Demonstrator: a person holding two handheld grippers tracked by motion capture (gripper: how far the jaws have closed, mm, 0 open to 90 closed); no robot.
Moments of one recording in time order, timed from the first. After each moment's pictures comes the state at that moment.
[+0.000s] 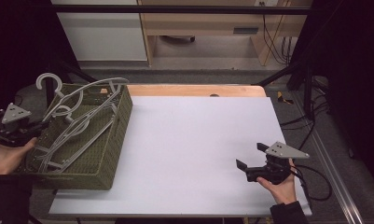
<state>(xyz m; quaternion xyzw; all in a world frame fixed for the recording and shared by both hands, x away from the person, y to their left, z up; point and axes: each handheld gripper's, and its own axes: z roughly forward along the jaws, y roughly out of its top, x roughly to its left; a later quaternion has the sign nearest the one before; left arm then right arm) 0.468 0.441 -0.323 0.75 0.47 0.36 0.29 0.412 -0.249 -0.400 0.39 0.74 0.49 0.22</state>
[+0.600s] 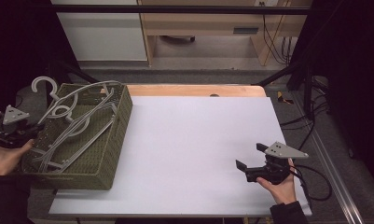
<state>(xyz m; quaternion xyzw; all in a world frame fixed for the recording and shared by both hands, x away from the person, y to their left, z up) 0.472 0.449 -0.333 0.76 0.48 0.36 0.26 0.413 -0.248 -0.401 0.39 0.75 0.49 0.22</state>
